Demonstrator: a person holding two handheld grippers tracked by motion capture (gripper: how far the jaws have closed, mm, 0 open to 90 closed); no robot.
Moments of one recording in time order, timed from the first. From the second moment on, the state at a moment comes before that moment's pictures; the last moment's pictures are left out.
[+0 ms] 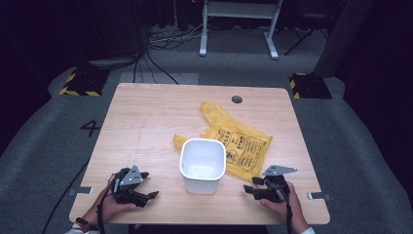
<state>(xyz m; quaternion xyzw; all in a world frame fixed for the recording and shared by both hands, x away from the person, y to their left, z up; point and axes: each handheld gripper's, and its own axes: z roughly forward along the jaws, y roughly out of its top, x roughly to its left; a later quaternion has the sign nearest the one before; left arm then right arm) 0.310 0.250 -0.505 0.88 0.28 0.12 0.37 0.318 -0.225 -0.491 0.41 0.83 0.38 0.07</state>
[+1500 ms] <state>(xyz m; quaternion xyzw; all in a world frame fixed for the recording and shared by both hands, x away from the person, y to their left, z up) 0.310 0.244 -0.504 0.88 0.27 0.12 0.37 0.306 -0.210 -0.465 0.23 0.89 0.38 0.13</state>
